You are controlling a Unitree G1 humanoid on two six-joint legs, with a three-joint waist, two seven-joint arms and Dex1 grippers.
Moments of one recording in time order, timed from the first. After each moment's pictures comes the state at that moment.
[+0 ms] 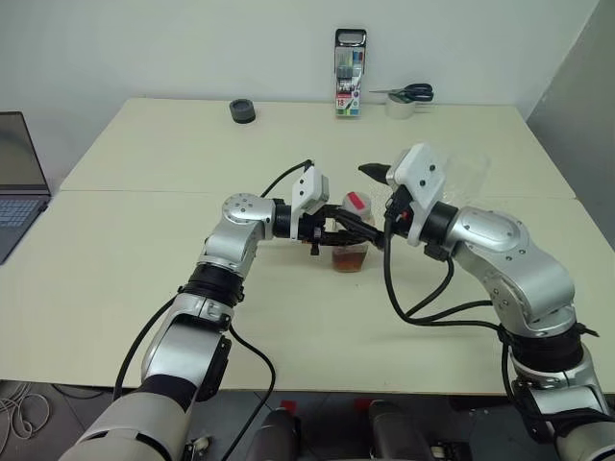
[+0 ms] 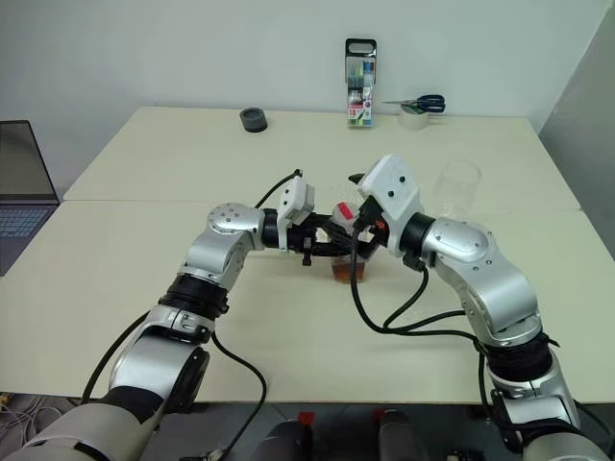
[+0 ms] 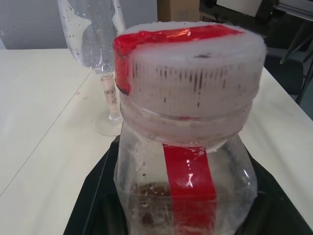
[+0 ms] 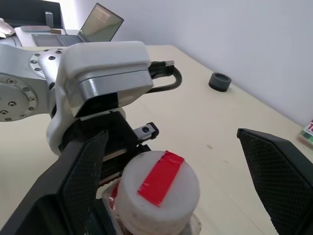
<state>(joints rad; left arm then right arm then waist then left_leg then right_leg) -0.90 0.30 -0.16 0.57 -0.23 0.08 -1.32 -0.64 -0.46 0.14 -0.46 0.34 0.74 0.53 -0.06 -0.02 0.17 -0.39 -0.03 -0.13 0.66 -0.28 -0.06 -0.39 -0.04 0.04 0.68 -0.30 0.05</state>
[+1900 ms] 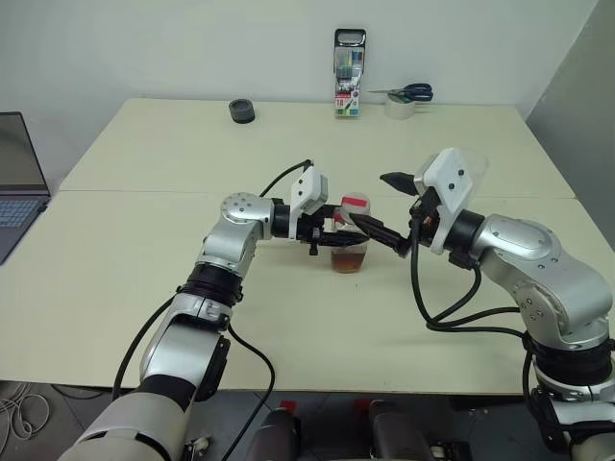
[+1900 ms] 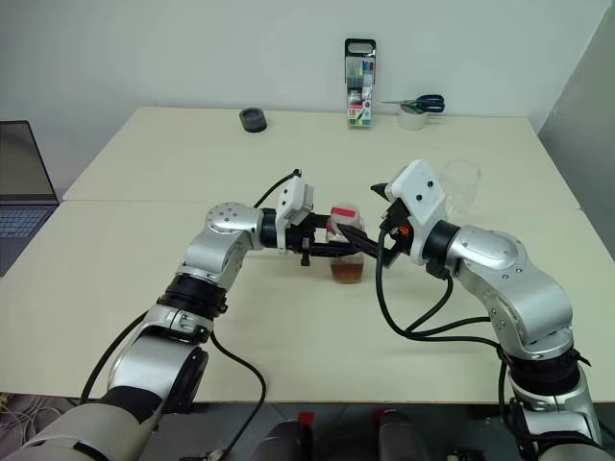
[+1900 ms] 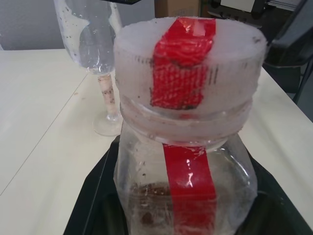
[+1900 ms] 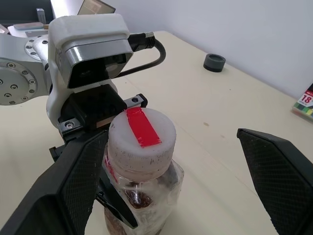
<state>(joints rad) -0.90 0.31 -0.16 0.56 -0.23 0.08 -1.34 -0.57 -0.53 0.05 -0.54 0.45 0.84 0.52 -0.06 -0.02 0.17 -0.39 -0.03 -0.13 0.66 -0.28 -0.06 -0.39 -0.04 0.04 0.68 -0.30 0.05</state>
